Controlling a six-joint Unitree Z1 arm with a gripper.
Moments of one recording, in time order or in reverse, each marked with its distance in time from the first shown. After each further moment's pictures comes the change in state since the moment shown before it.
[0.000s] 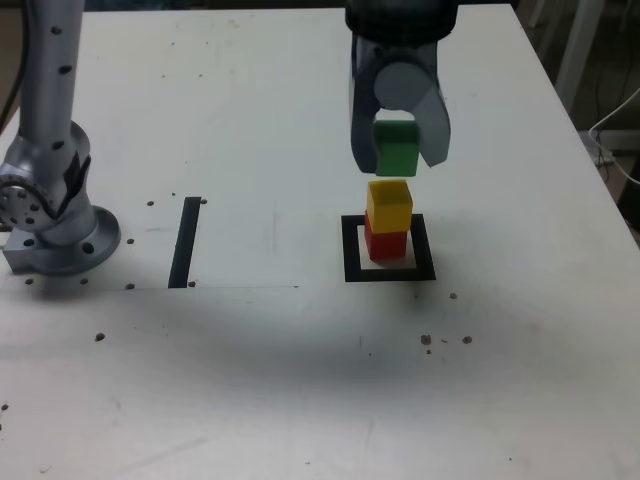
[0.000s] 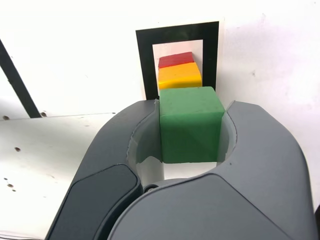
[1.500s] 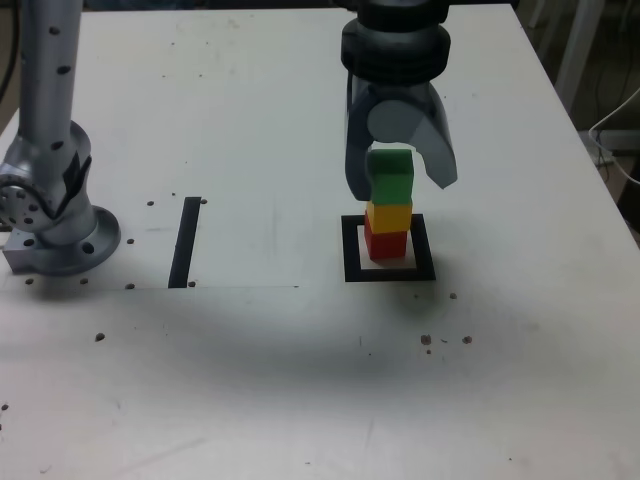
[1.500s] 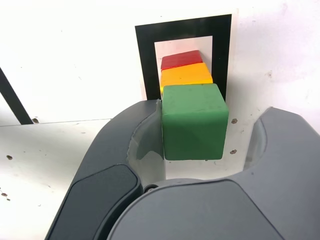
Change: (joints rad) arm -0.019 -0.006 0.129 -0.104 -0.005 0.000
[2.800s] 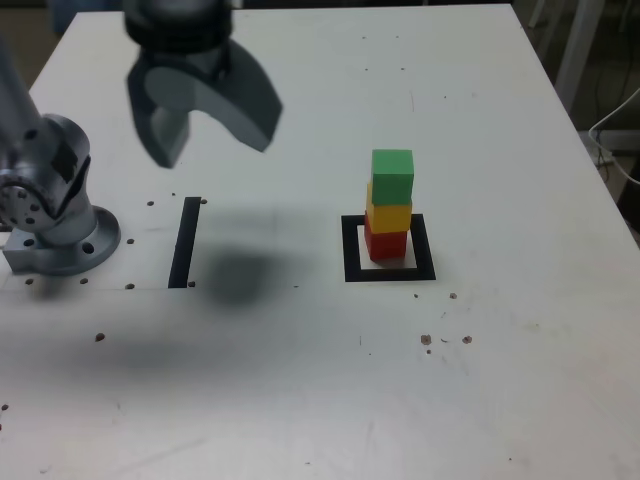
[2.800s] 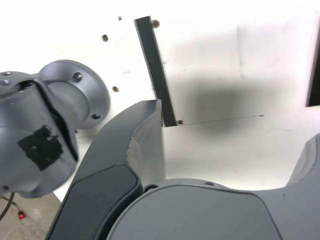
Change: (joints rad) arm 0.027 -0.489 0.535 0.047 0.034 0.133
